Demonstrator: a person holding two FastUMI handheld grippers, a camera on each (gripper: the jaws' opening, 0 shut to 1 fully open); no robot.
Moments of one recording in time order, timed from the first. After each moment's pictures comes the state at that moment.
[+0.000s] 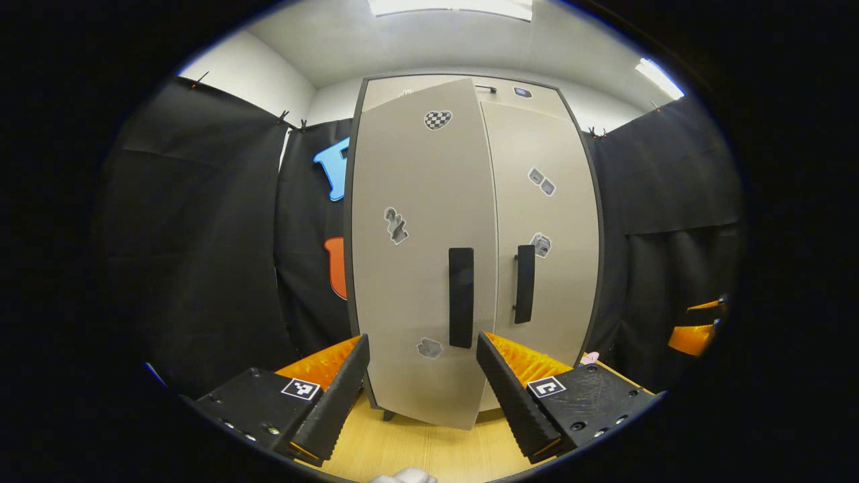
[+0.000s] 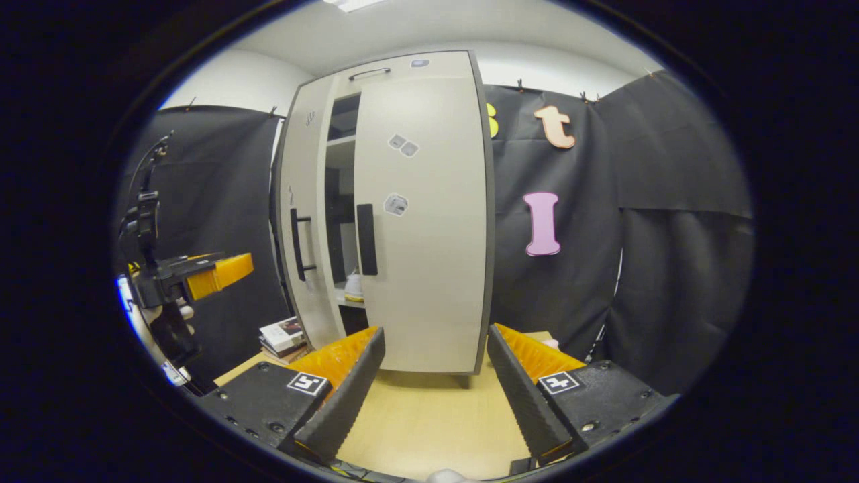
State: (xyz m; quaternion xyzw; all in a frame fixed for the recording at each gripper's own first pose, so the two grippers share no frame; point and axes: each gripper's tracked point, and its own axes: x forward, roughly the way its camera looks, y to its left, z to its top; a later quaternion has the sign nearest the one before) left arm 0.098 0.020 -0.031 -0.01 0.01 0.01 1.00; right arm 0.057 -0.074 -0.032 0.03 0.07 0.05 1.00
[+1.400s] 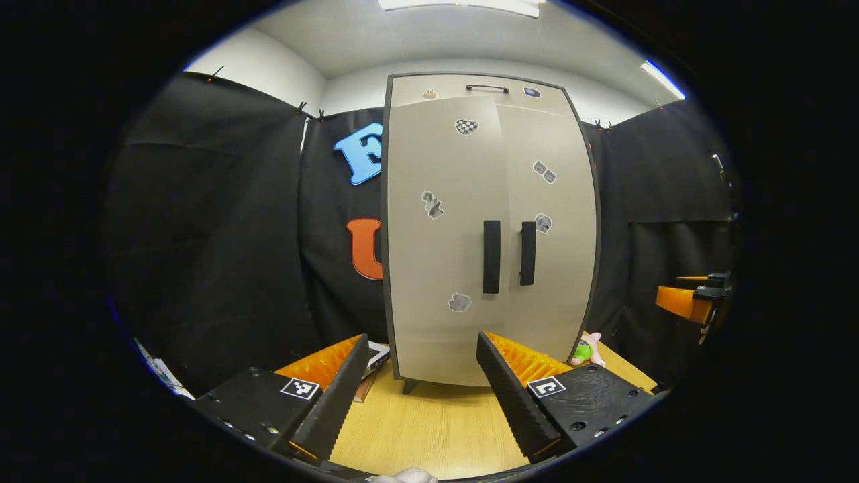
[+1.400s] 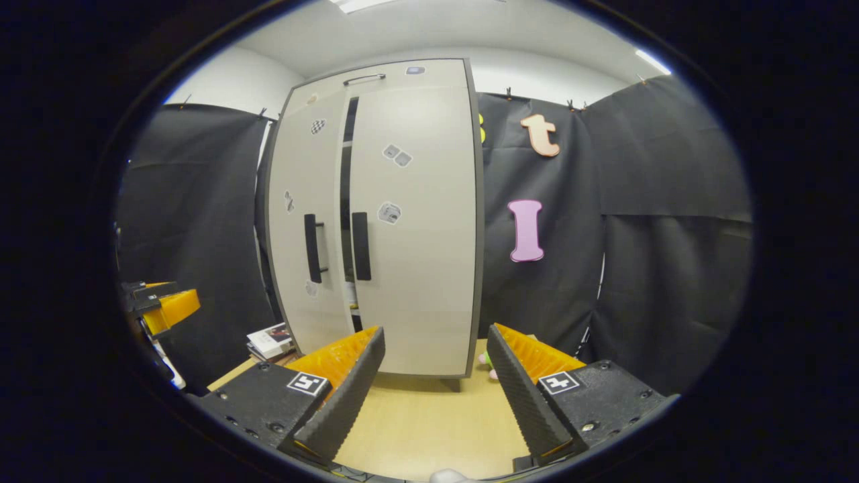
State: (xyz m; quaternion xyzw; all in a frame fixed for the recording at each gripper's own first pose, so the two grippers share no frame) left arm 0.036 0.049 -0.067 0.00 0.05 0.03 1.00; right arm 0.049 -0.069 -0.023 0.03 0.06 0.01 1.00
